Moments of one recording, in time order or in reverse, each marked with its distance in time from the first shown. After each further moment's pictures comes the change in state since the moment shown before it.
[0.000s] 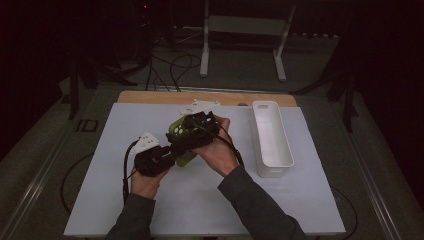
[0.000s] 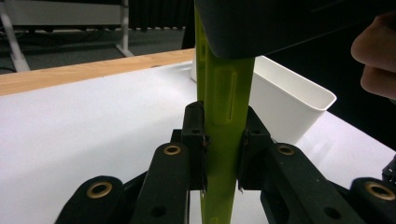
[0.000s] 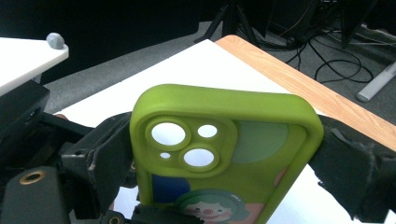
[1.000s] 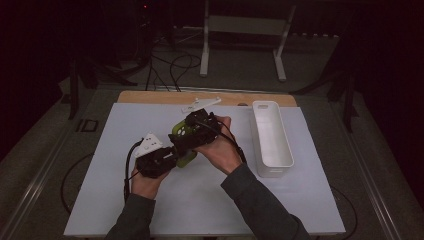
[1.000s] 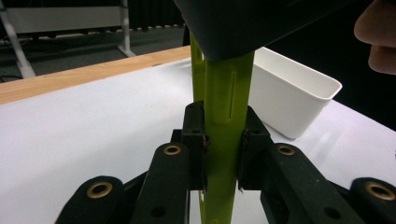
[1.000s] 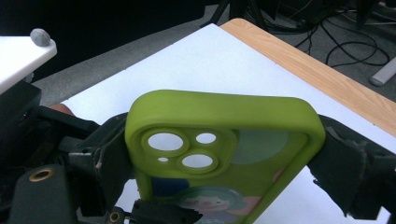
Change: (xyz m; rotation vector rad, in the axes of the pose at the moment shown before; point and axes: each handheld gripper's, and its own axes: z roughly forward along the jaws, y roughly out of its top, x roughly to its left) left arm -0.004 -0.001 0.002 0.019 0.009 0.062; right arm -0.007 0.001 -0.001 0.067 0.038 0.027
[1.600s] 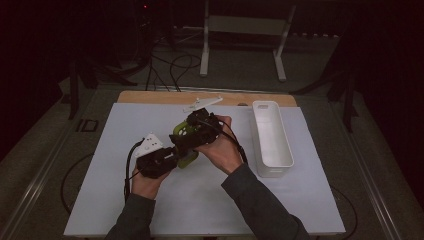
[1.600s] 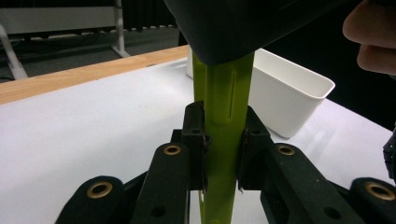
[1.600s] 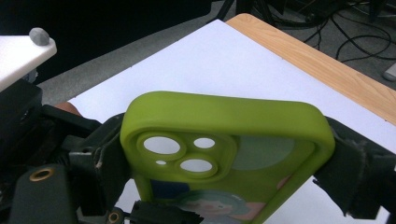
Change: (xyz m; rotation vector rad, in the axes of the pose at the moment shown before) left arm -0.001 0.000 0.001 0.000 -0.019 0.004; right arm -0.004 -0.001 0.000 0.016 0.030 0.015
